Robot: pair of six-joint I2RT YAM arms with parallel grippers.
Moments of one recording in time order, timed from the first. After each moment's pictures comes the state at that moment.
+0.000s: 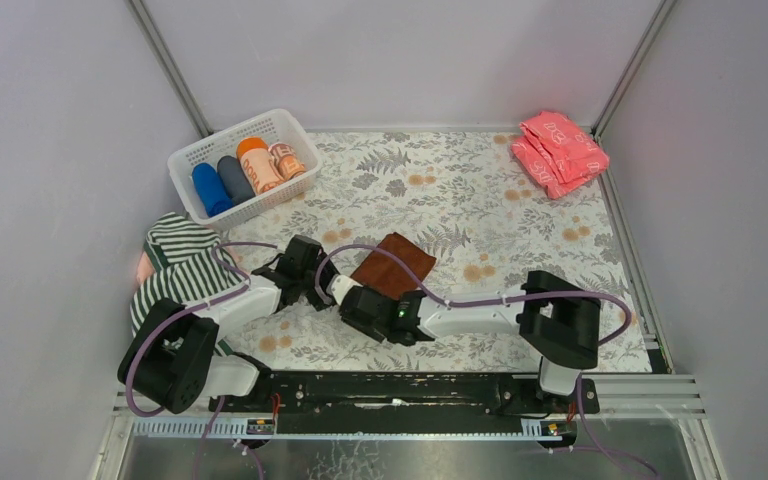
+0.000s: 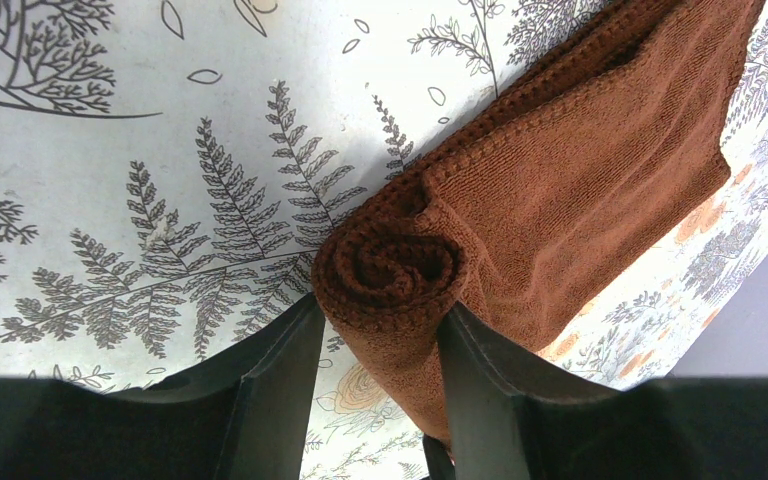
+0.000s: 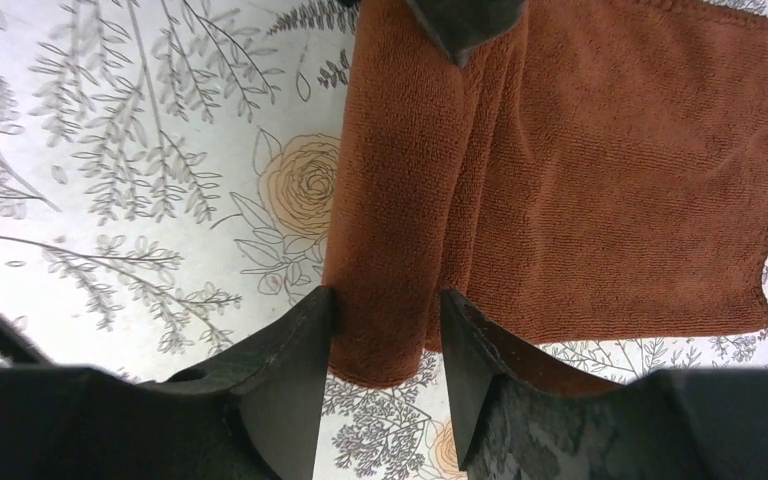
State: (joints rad) left arm -0.43 1.31 0.50 -0.16 0.17 -1.04; right arm 1.29 1.75 1.08 -0.31 0.36 0.08
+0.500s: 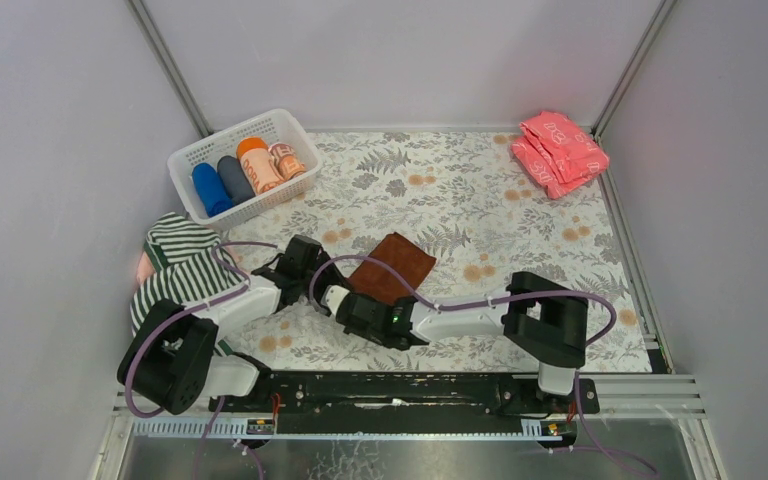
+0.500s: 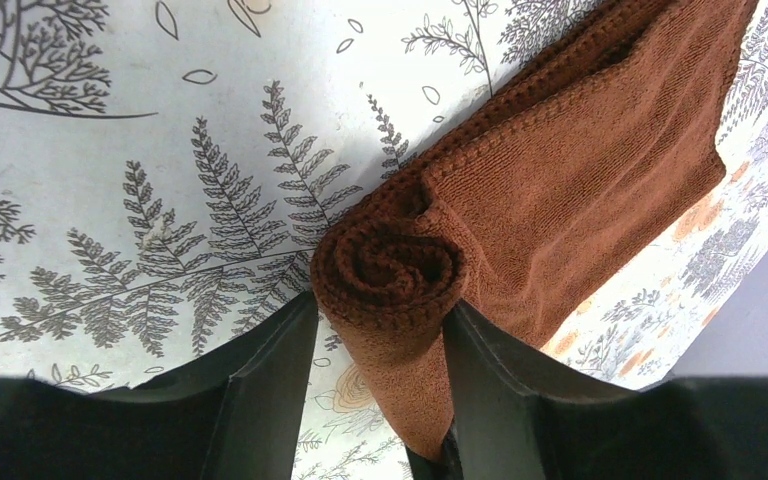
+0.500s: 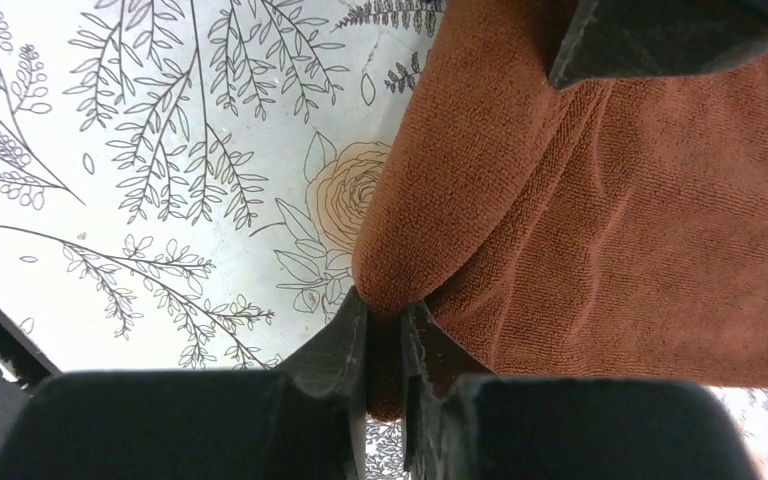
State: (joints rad) left arm -0.43 1.31 0.50 -0.16 0.17 -1.04; right arm 1.31 1.83 1.08 -0.28 0.35 0.01
